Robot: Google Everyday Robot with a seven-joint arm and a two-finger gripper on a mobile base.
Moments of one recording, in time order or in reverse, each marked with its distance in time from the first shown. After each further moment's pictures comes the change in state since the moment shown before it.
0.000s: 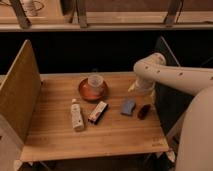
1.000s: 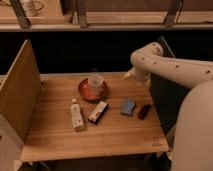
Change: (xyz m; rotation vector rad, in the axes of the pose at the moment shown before) arm -0.047 0.028 -0.031 -0.078 -0.129 0.018
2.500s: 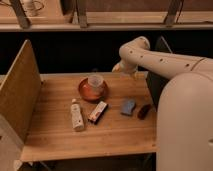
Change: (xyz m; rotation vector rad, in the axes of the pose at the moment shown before) arm -0.024 0.101 0.005 -0.121 -0.036 -0.112
